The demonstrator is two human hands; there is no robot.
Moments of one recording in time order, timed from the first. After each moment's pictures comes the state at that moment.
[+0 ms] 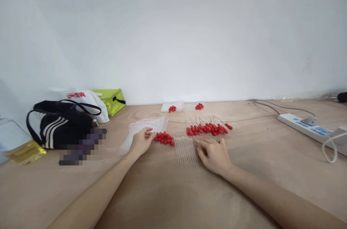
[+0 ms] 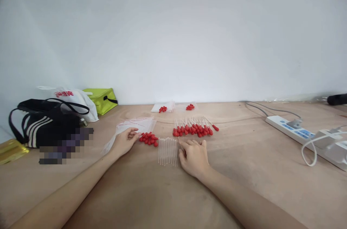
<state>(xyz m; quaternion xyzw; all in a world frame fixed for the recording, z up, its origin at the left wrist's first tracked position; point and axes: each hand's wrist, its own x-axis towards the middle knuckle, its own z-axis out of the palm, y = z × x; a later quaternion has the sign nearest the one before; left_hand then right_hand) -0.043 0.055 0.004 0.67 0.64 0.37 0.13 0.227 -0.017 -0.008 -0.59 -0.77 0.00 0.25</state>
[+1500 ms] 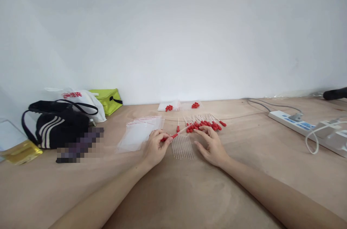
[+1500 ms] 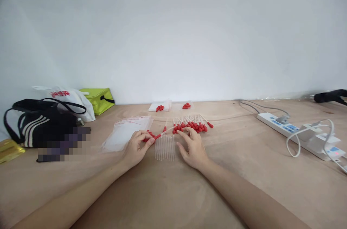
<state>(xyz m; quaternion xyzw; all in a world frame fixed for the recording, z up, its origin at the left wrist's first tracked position) 0.021 0.010 0.012 0.80 0.45 0.39 0.05 0.250 -0.005 -0.024 -0.45 -0.77 -0.05 0.44</state>
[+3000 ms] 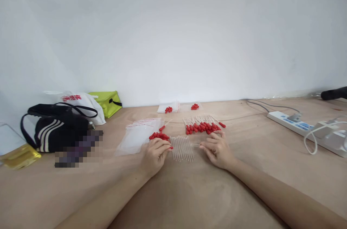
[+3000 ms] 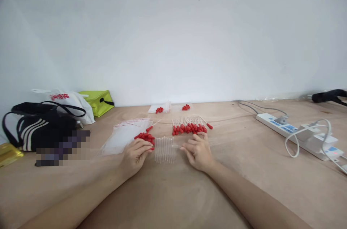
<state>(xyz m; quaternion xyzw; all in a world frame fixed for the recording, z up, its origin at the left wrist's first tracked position) 0.017 -0.002 0.001 0.86 0.28 0.41 -0.08 0.261 -0.014 -0.016 -0.40 -0.82 -0.10 0.40</state>
